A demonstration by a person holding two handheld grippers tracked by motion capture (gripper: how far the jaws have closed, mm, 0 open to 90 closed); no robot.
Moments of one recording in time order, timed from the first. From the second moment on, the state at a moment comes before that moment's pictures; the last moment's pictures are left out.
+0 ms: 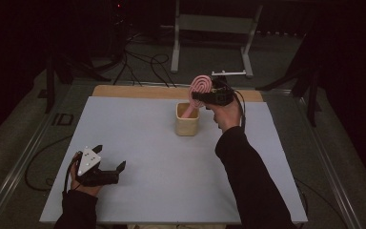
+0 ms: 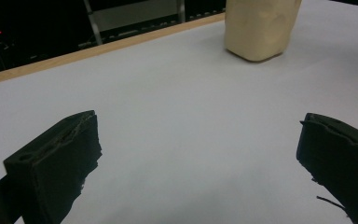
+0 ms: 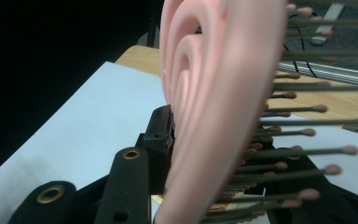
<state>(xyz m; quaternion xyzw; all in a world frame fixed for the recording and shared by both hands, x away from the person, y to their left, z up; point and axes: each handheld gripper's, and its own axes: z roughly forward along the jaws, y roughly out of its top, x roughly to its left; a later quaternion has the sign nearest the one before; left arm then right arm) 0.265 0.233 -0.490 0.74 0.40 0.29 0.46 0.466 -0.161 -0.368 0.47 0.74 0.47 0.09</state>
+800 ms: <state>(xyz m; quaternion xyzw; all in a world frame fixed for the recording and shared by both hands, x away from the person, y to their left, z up) 0.265 0.233 -0.490 0.74 0.40 0.29 0.46 0.468 -0.158 -0.376 0.48 0.74 0.46 0.09</state>
